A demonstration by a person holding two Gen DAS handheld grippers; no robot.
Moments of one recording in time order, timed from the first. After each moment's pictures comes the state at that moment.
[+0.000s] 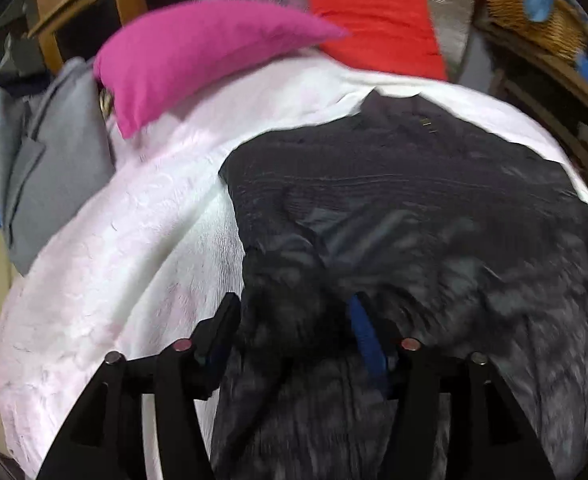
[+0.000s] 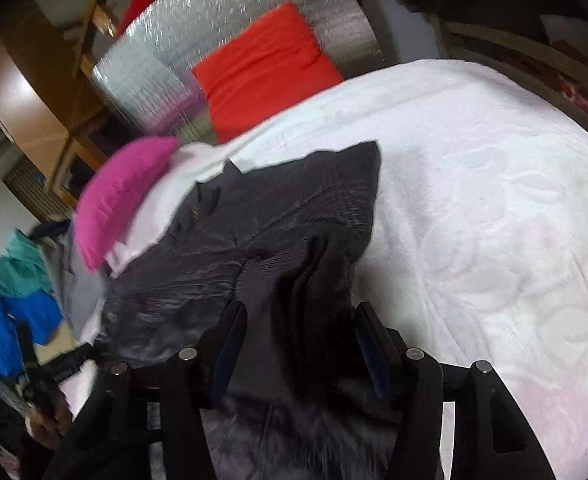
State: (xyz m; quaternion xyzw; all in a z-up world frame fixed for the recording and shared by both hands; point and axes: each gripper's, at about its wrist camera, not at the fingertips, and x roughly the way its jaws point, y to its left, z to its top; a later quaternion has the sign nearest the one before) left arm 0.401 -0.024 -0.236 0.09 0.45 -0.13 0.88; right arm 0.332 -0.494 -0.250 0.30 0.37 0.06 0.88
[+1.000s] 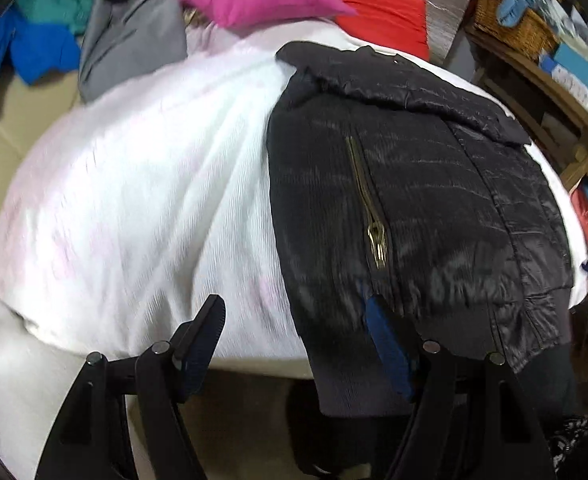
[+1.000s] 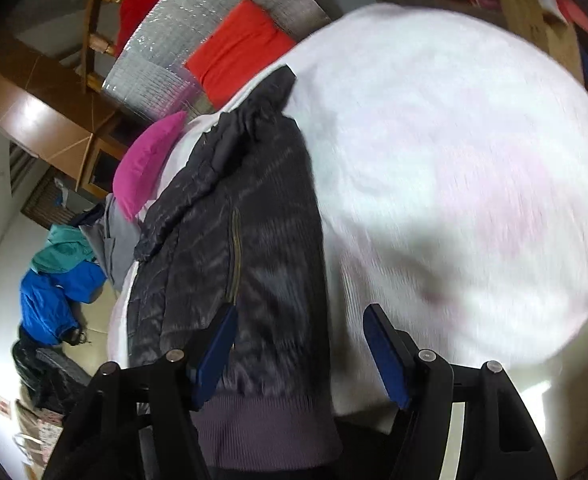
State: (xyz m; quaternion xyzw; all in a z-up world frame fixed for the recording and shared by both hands) left arm 0.152 0.109 -0.264 -0.01 0.50 -0.13 0.86; right arm 0.074 -0.524 -0.299 0.39 0.40 0.09 0.82
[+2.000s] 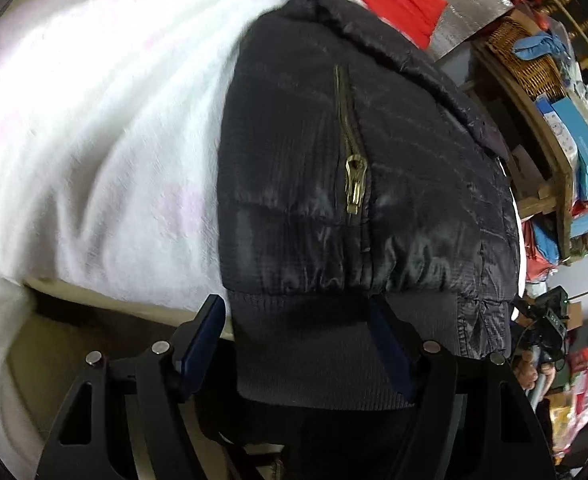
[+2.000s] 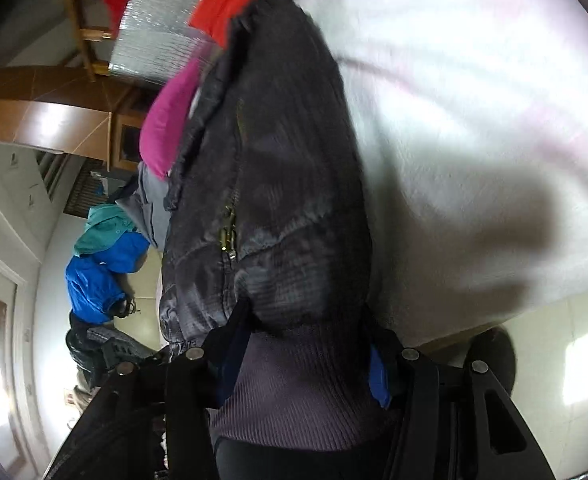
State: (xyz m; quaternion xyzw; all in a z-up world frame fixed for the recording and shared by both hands) left arm 0.160 0.097 -0.317 -0.16 0.58 -0.20 0.77; right arm 0.088 -0.462 -0.369 0.46 0.45 0.19 0.74
